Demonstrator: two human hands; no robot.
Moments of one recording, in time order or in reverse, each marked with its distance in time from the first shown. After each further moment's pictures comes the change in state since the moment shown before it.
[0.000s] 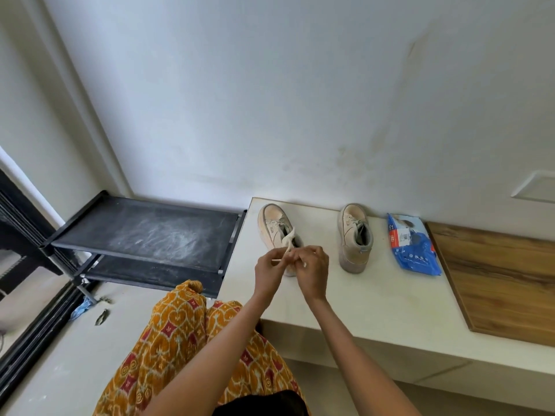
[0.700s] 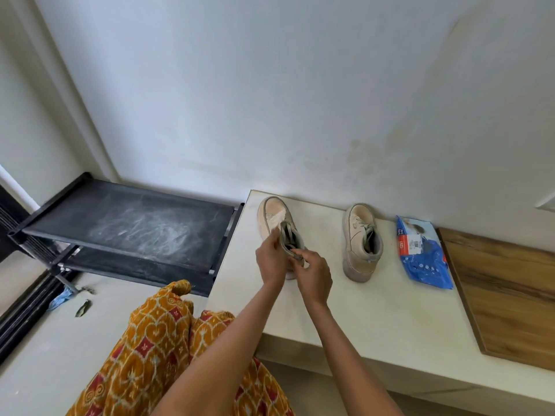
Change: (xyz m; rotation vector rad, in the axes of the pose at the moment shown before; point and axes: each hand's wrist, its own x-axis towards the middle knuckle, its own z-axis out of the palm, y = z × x) left_hand 0.060 -0.012 0.035 0.163 0.282 -0.042; right_hand 0.019 0.023 0.023 -0.035 -0.109 0.232
